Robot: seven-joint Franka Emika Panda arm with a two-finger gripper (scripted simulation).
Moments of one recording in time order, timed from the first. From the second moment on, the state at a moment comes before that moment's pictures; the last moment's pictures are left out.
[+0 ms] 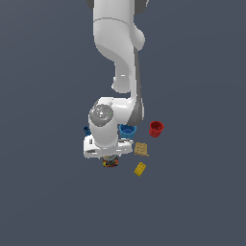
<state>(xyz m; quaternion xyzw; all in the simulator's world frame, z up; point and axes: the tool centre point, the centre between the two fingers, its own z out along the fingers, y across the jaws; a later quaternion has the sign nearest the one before) 0.062 -0.062 0.059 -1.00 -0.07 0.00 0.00</state>
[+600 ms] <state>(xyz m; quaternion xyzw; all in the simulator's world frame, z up) 0.060 -0.044 0.097 -1.00 -0.06 0.00 0.00</state>
